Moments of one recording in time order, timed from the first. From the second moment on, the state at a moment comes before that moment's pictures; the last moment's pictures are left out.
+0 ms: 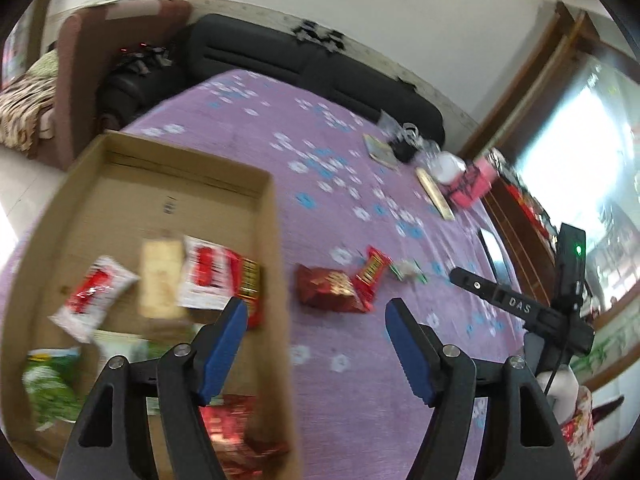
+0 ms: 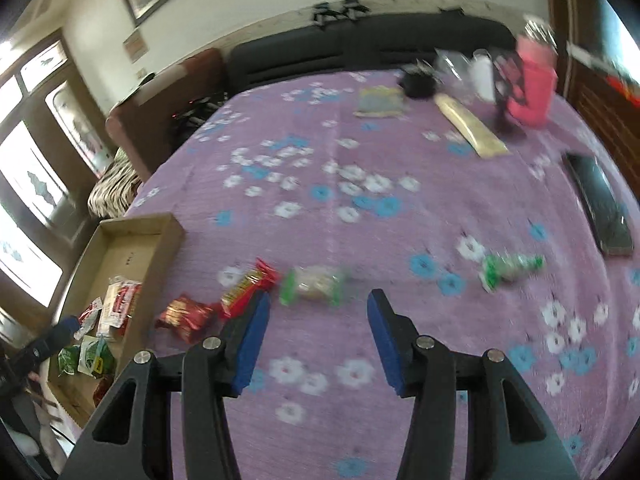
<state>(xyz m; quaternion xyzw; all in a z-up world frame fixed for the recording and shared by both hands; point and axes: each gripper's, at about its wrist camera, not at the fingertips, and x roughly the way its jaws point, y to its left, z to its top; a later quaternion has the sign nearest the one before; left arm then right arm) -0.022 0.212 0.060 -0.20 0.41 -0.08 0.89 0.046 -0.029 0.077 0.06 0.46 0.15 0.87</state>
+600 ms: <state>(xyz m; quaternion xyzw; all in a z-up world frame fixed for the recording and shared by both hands) -0.008 0.173 0.044 -0.12 0.44 -0.11 0.88 0.090 0.069 0.026 0.01 0.51 0.16 0.84</state>
